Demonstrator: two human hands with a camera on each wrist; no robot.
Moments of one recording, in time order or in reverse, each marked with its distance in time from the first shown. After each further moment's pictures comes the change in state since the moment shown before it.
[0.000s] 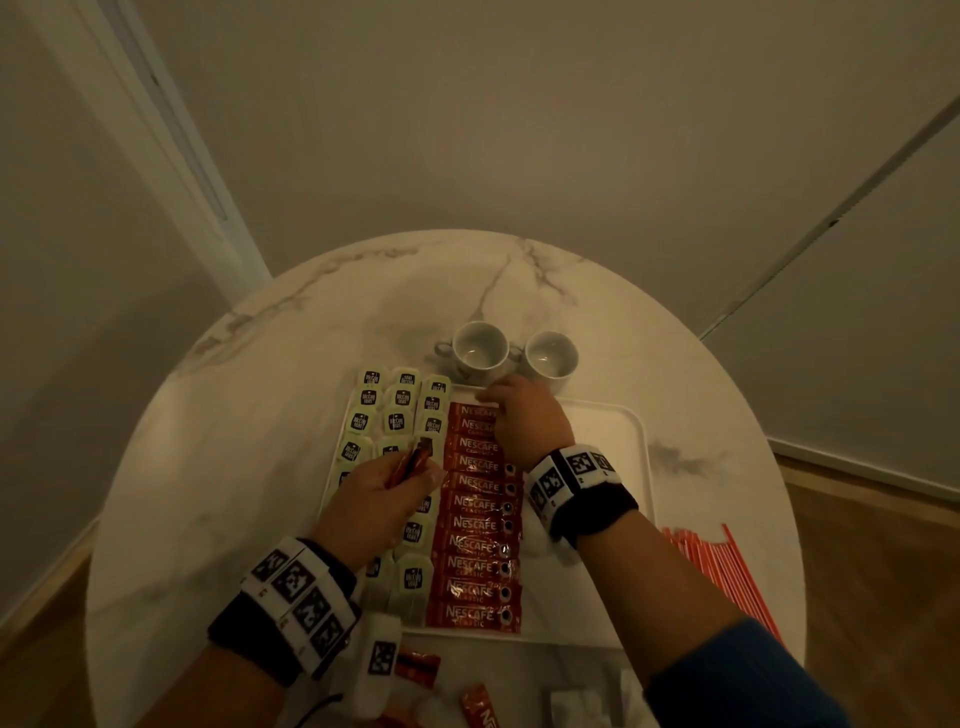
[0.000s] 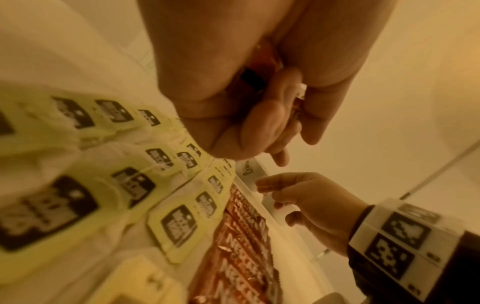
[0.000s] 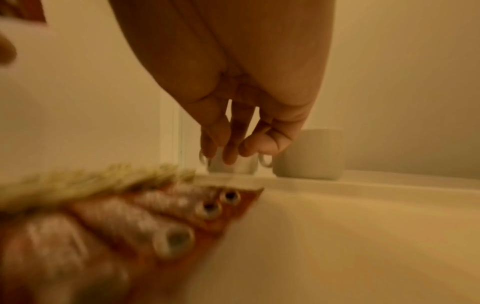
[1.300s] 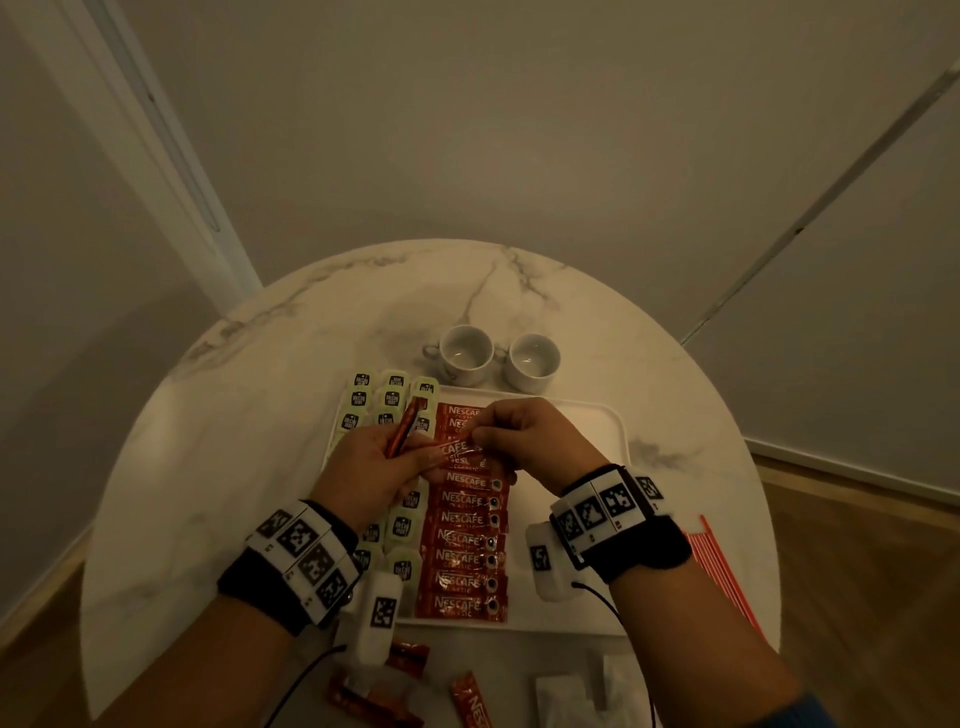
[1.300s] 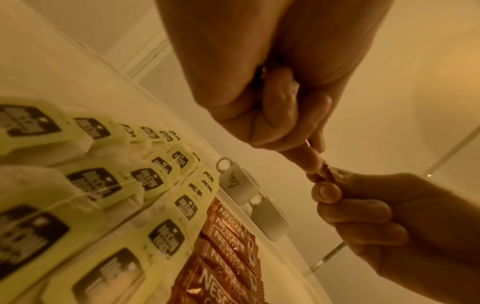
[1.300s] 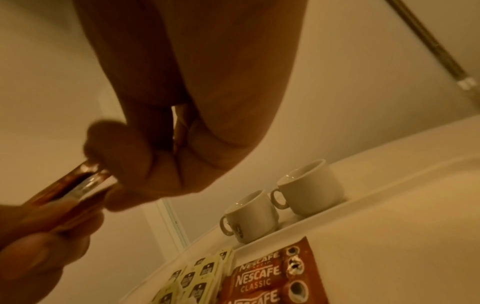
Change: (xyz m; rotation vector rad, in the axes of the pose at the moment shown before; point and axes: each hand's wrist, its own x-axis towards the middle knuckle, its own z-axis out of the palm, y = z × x) left_hand 0.005 0.025 0.006 -0.046 0.033 0.118; right_hand -0.055 -0.012 -0.045 0.845 -0.258 0.096
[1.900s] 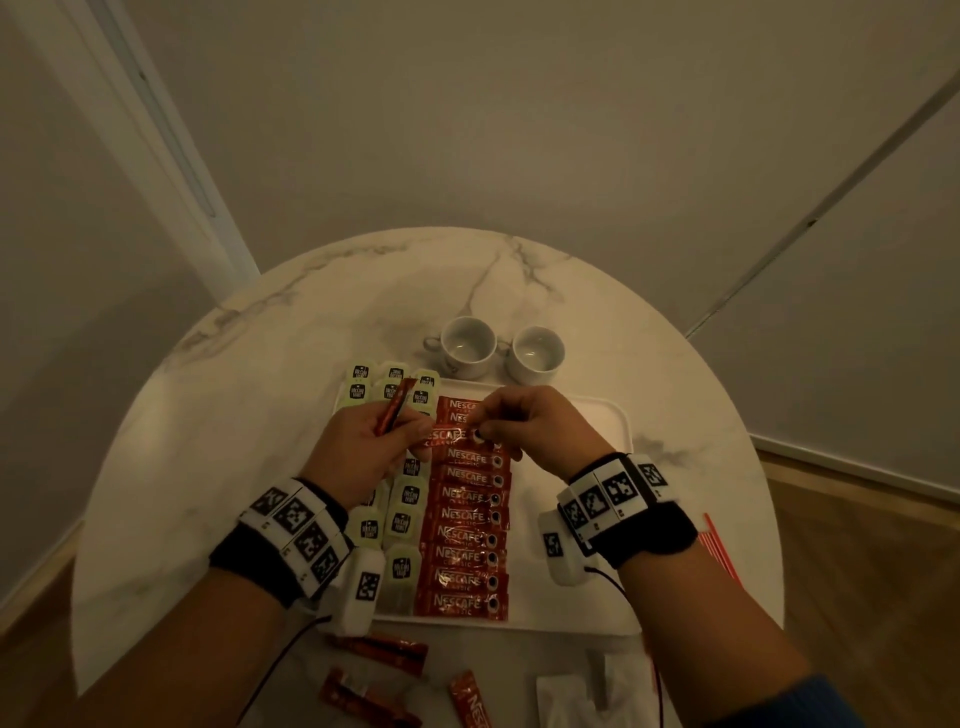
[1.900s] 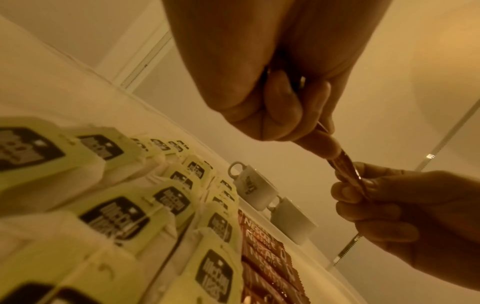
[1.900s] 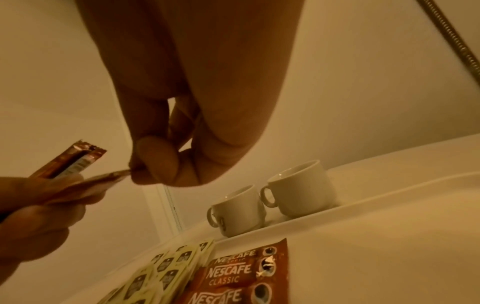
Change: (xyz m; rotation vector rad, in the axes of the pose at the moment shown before) left_hand 0.019 -0.005 -0.010 0.004 0.045 0.065; right_hand 0.006 -0.001 -0.011 -0.098 0.004 -0.065
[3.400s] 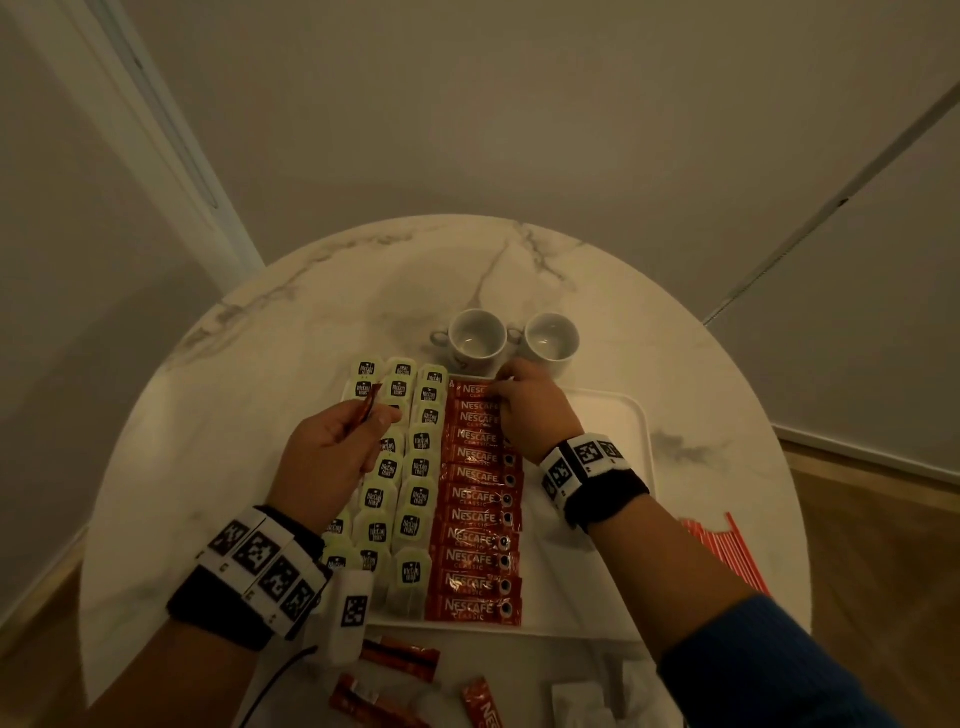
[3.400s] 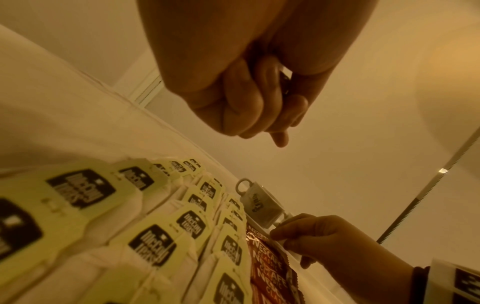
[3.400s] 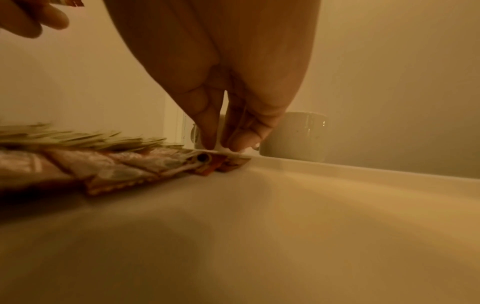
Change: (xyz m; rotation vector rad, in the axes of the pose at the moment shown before) left_hand -0.011 -0.005 -0.022 0.017 0.146 0.024; right_hand 0.059 0.049 0.013 -0.786 0.200 -0.123
